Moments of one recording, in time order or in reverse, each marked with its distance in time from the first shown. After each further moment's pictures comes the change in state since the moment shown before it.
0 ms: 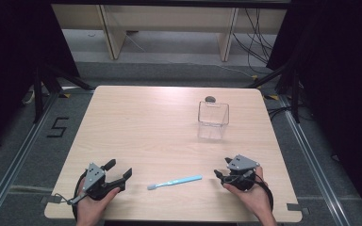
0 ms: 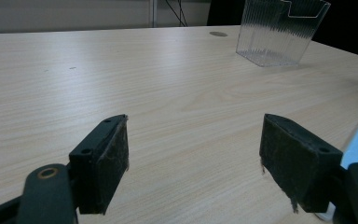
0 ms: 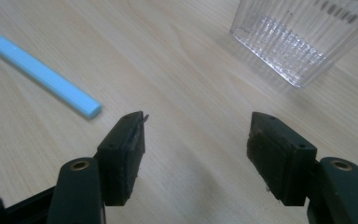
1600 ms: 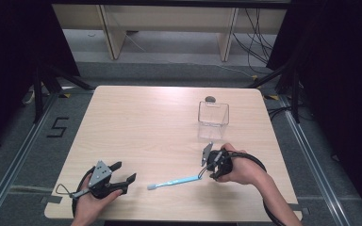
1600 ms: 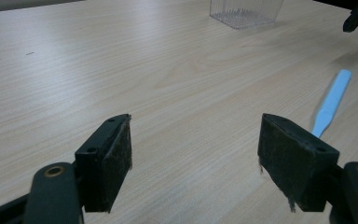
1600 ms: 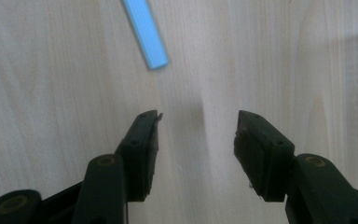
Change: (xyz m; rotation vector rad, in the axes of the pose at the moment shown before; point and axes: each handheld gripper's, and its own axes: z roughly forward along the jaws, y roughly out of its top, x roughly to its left) left arm -0.004 0.009 0.006 0.139 -0.109 0.087; right arm 0.008 0.086 0.033 0.610 0.282 -0.539
